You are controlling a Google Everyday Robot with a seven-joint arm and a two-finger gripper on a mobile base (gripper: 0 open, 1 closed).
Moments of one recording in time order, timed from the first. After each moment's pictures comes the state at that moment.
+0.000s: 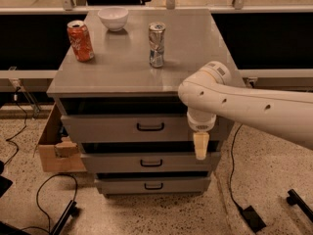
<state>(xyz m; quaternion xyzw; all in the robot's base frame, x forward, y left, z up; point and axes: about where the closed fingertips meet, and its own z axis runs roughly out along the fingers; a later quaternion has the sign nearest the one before) 0.591 -0.155 0.659 -0.68 0.72 -0.13 0.05</state>
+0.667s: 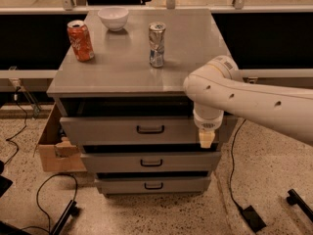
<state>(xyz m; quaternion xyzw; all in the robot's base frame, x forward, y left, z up) 0.576 -0.176 0.672 -0.65 0.75 -0.12 0.03</state>
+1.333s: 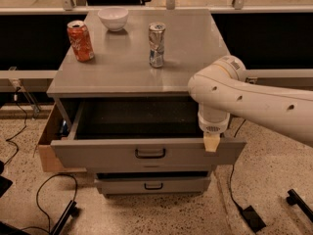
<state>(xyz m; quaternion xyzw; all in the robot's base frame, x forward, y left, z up) 0.555 -0.181 0.684 -0.63 0.77 -0.12 0.02</state>
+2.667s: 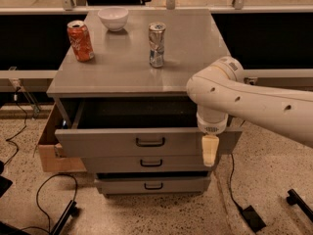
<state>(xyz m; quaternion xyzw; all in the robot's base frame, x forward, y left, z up) 0.553 -0.183 0.682 -0.63 0.77 -0.12 0.02</state>
